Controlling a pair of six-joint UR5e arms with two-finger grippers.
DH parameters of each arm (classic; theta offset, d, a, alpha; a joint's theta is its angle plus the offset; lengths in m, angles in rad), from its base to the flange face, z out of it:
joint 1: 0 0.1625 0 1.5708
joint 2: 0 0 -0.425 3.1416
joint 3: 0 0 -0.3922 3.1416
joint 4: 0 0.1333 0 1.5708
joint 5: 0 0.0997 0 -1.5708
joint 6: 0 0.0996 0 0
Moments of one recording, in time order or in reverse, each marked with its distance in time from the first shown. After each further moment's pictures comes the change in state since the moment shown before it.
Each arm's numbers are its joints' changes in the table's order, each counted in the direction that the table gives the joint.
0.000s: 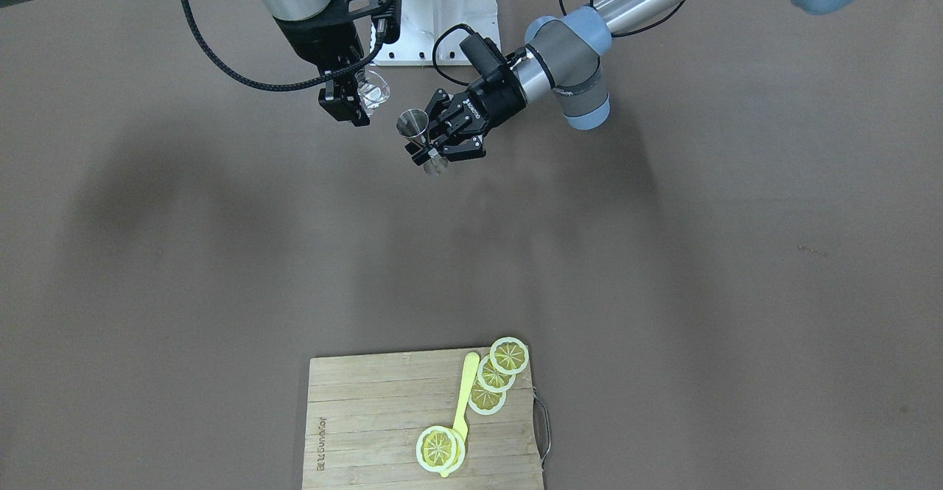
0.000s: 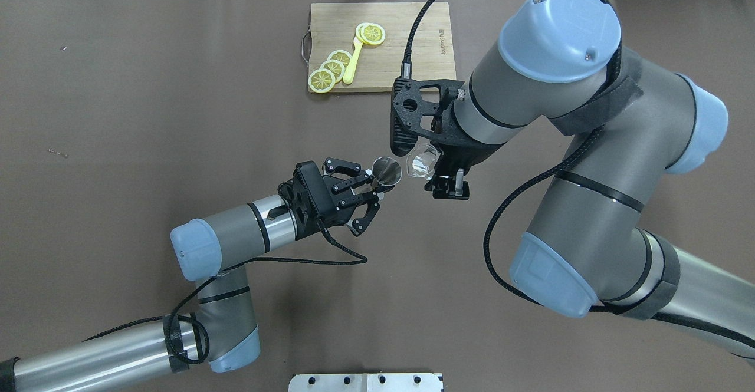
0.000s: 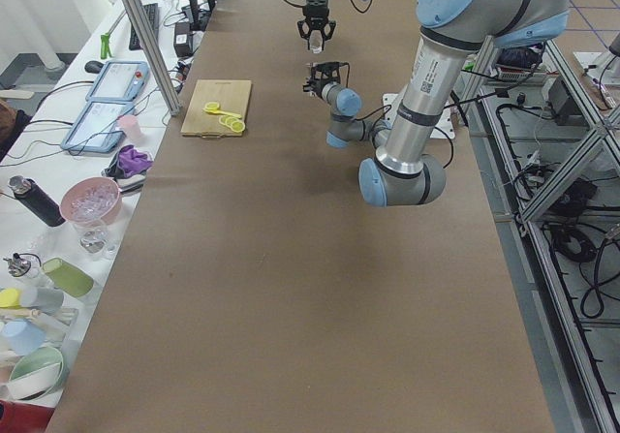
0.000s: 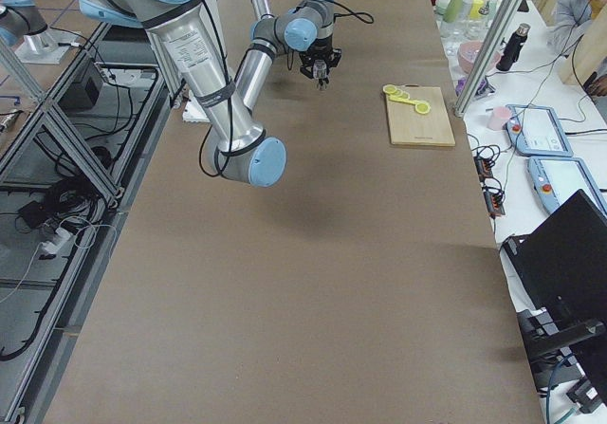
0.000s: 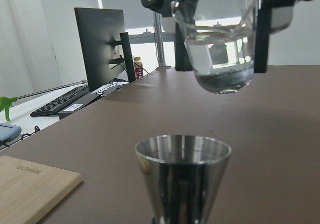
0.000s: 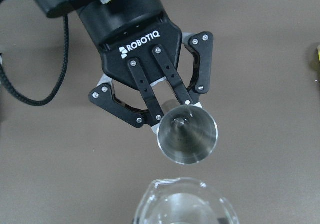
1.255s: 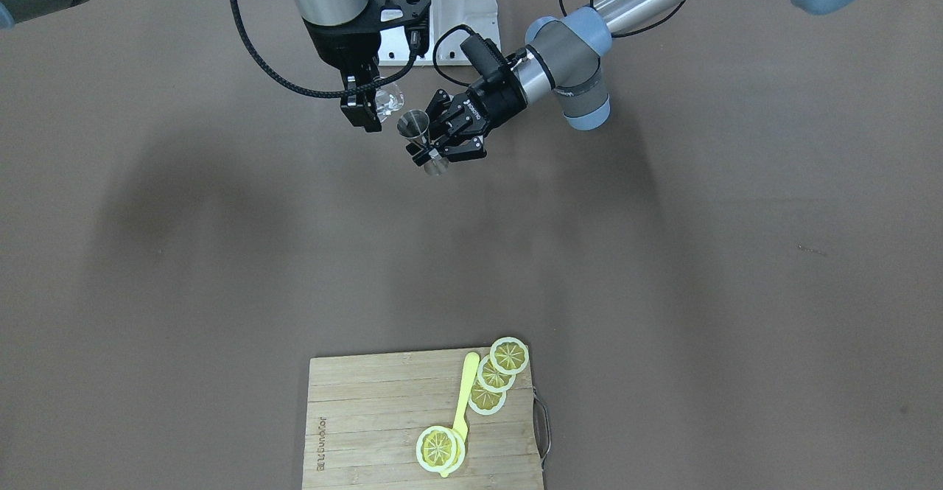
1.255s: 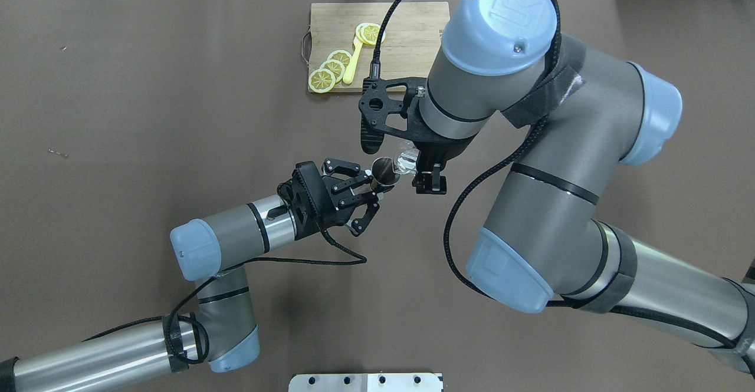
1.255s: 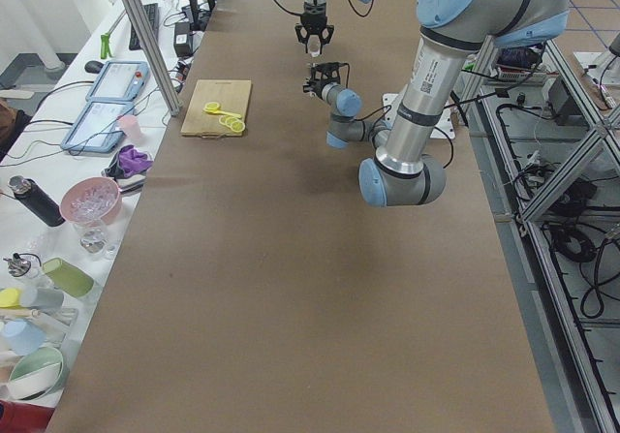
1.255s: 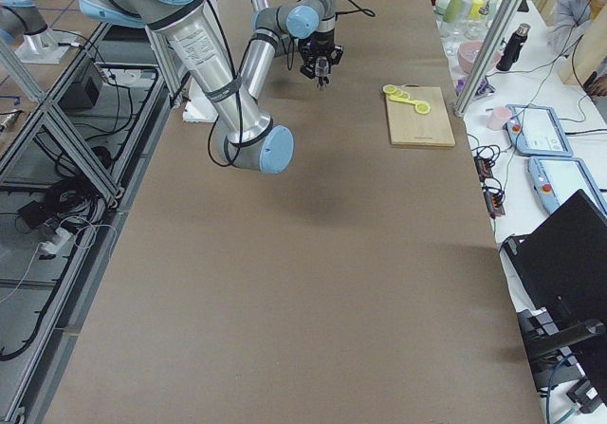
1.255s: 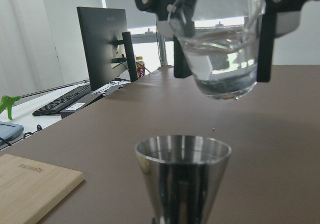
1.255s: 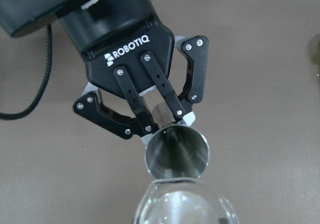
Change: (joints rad) left arm 0.000 0.002 -0.001 -0.004 0.000 -0.002; right arm -0.019 0.113 0.082 -0.118 -0.051 -0.028
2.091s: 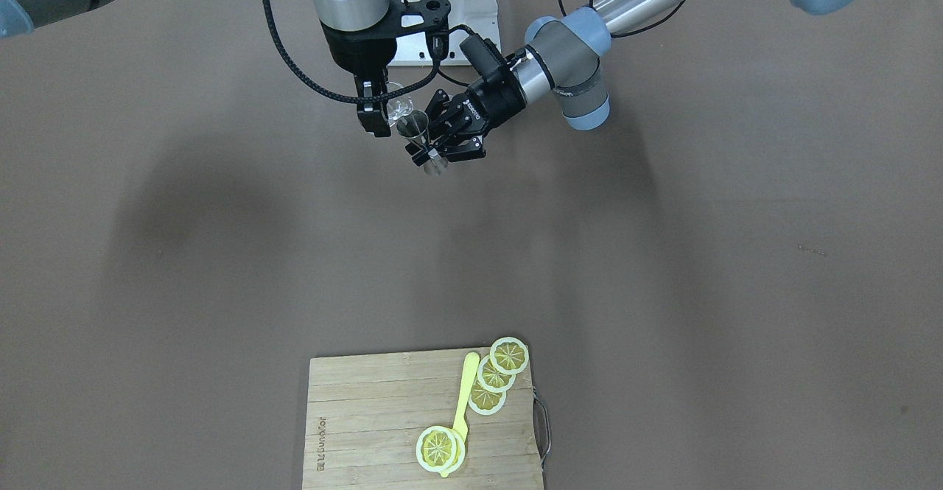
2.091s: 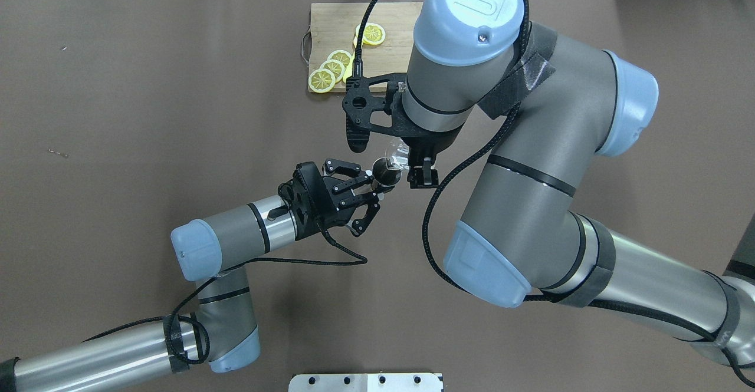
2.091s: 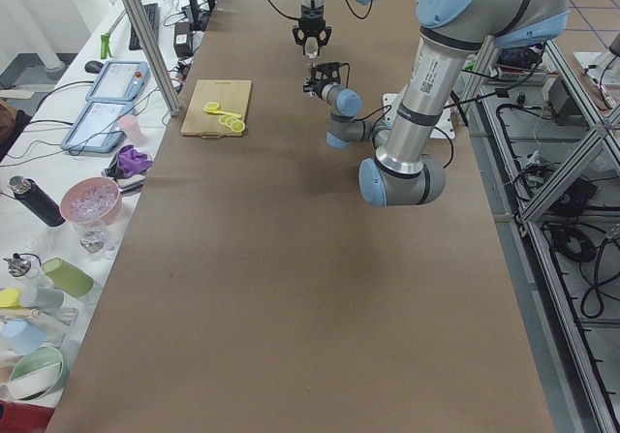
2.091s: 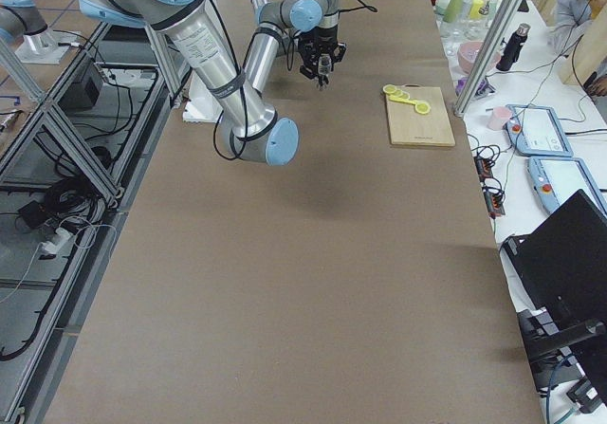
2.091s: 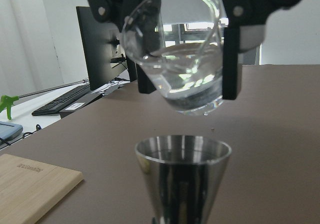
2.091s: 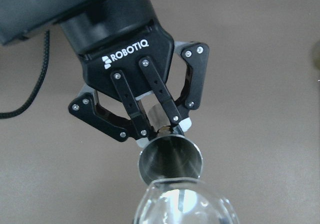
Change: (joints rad) left arm 0.001 -0.001 -0.002 0.000 0.000 0.001; right arm -0.007 0.046 0.021 -0.068 -0.031 -0.081
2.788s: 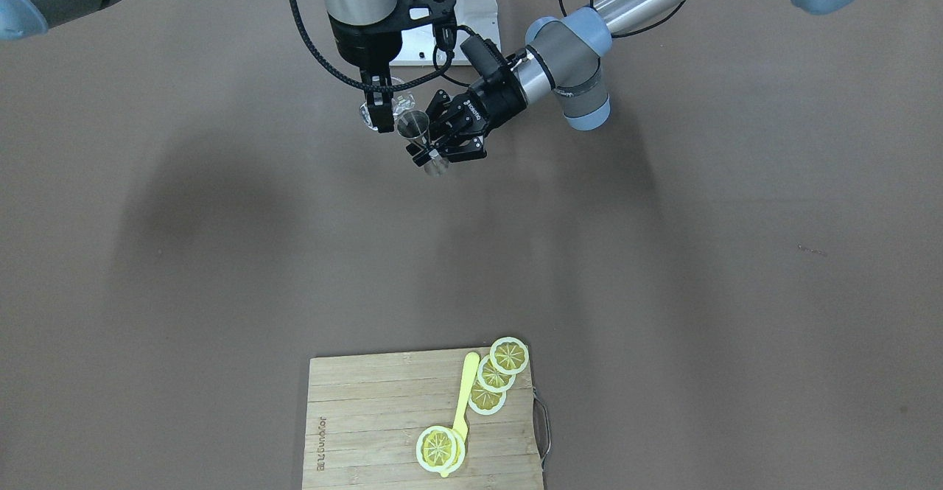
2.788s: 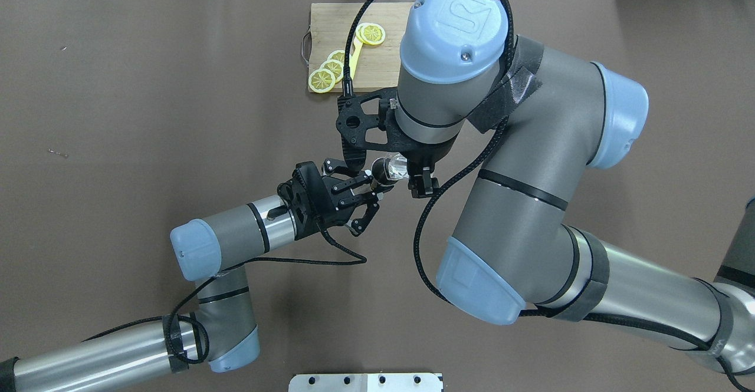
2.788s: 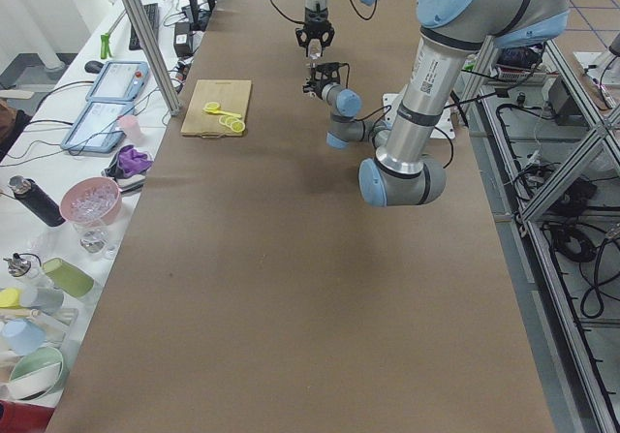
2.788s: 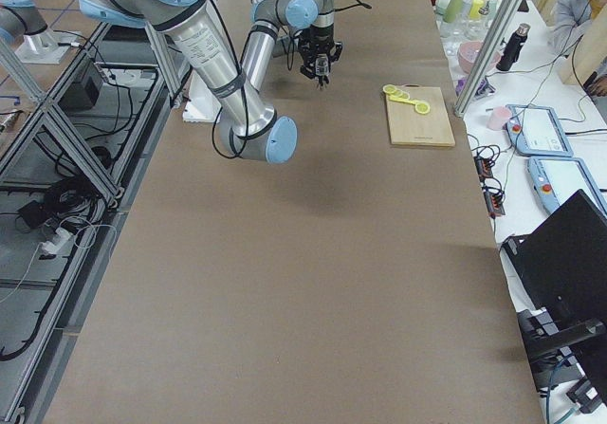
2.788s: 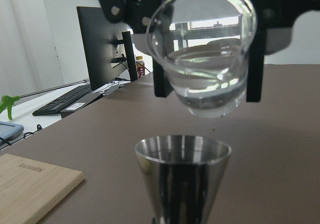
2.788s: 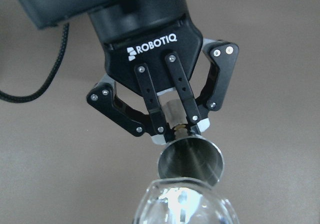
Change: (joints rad) left arm -0.001 0.001 0.000 0.000 0.000 0.000; right arm -0.027 0.013 -0.005 -0.043 -0.038 -0.075
